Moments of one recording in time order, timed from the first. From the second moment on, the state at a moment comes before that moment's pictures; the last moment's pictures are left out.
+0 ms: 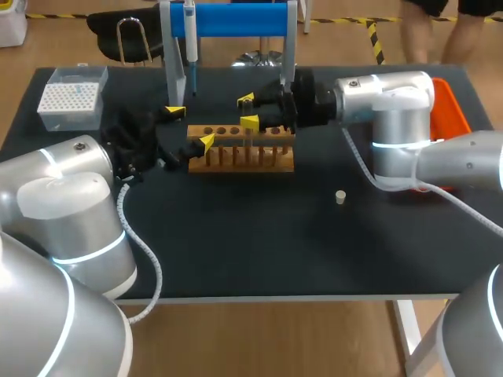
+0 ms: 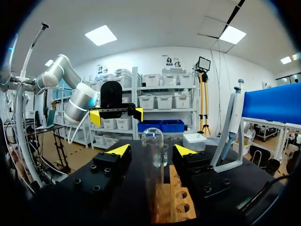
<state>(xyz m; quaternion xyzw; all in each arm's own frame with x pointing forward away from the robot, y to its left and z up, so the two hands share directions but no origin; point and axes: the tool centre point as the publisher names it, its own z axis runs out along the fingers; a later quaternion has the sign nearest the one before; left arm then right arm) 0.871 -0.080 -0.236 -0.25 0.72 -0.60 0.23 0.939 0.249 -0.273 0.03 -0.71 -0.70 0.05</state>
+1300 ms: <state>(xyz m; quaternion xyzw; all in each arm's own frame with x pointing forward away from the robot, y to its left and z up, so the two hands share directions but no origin) 0.871 -0.080 -0.237 -0.25 0.72 -0.60 0.23 0.942 0.251 -0.274 0.04 -0.71 -0.70 0.05</state>
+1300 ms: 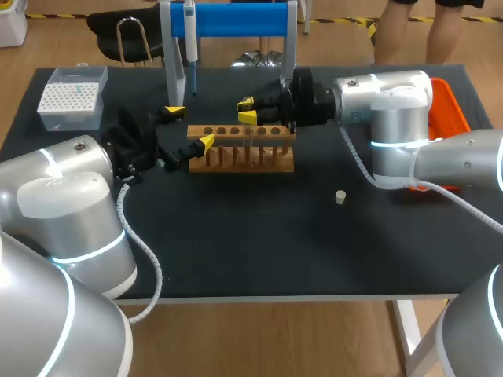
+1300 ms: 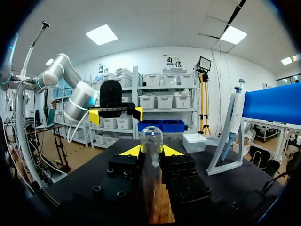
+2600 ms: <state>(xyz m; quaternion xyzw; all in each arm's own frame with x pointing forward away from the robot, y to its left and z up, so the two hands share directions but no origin) 0.871 -0.080 -0.237 -0.25 0.72 -0.60 0.23 0.947 0.250 -0.237 0.04 -0.70 -0.71 0.04</state>
